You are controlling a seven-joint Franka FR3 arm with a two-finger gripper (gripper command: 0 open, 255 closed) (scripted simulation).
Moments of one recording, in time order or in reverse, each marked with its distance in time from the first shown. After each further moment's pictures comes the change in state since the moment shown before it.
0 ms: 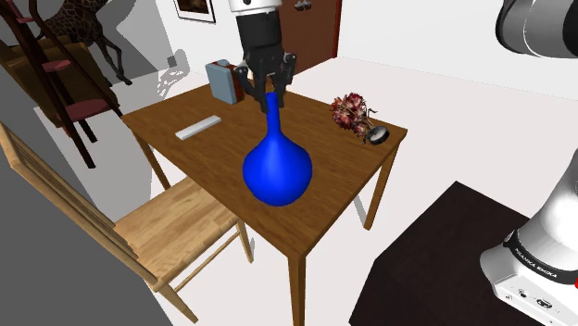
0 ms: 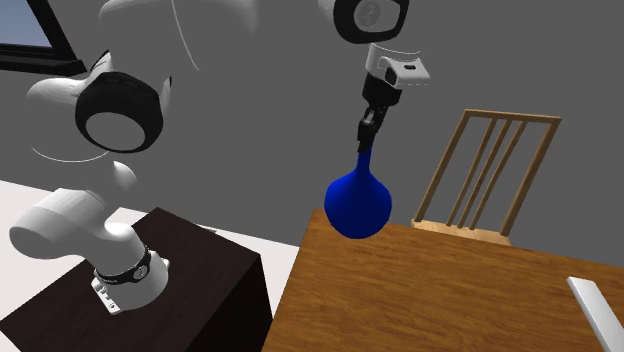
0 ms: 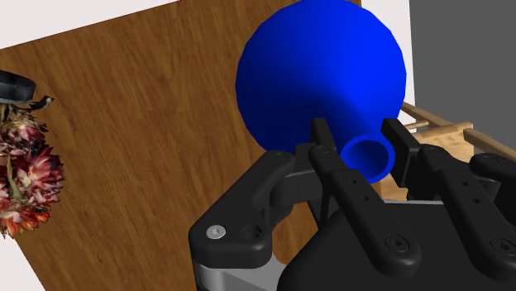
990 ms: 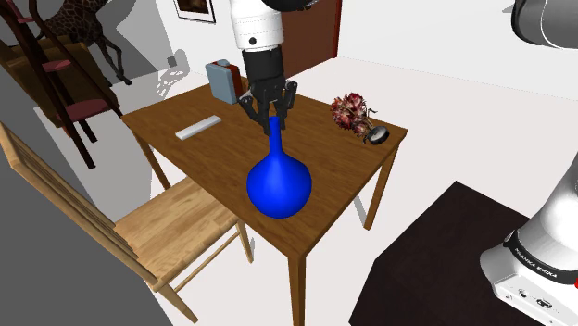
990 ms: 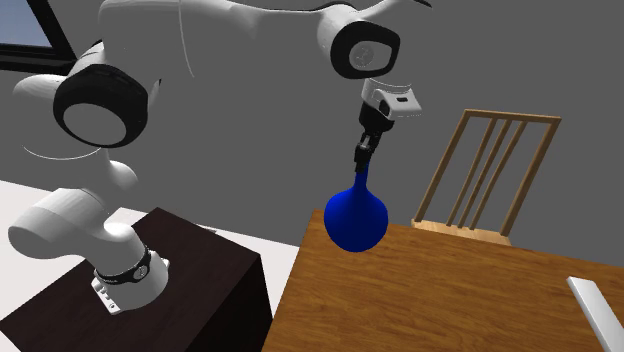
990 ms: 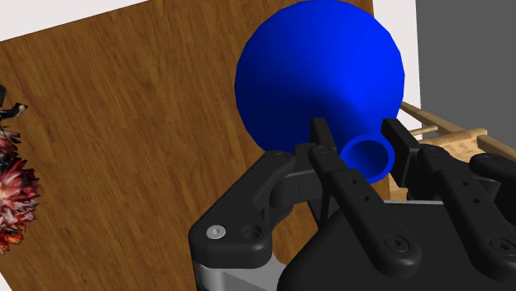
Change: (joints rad) arm -0.040 -0.060 0.000 -0.237 0.023 0.181 -0.011
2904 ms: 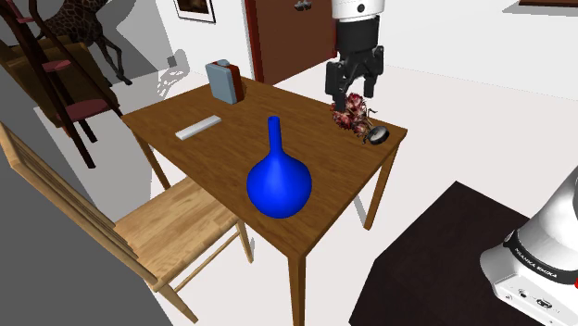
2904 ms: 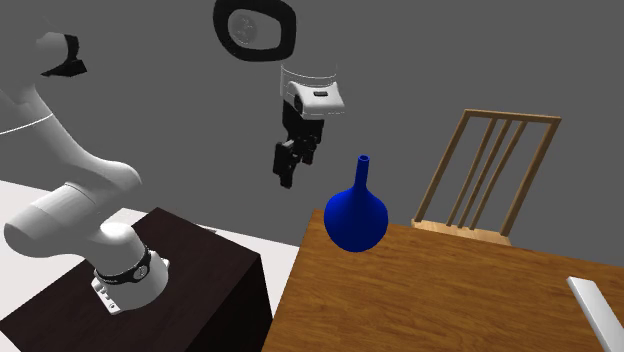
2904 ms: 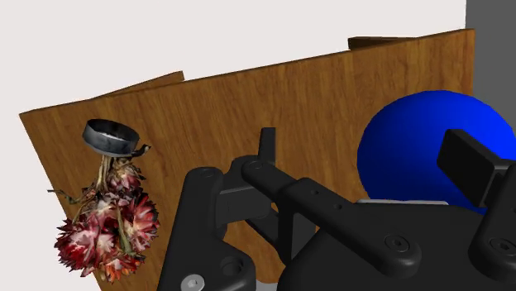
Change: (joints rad) arm -0.165 -0.570 -0.098 -0.576 0.161 0.022 -0.292
